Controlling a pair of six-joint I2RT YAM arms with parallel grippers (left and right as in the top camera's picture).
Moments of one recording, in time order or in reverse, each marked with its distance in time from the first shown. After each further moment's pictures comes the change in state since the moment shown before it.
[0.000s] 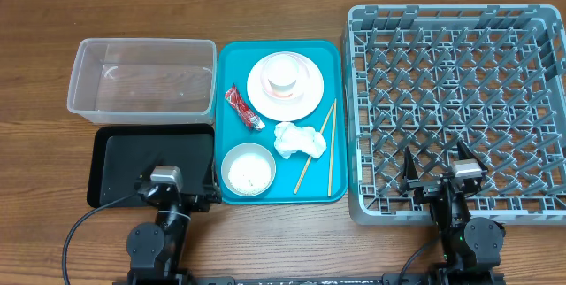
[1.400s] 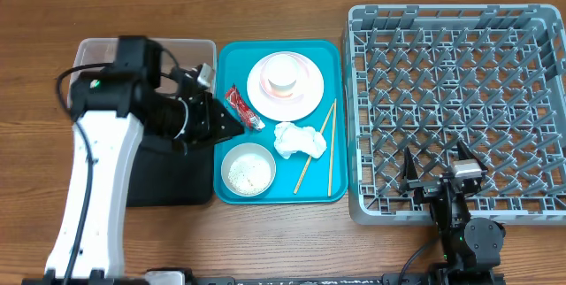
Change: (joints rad) left arm -0.016 1.475 1.450 -1.327 0.616 -0.046; right arm 0.000 -0.001 0.000 0.000 0.000 0.000
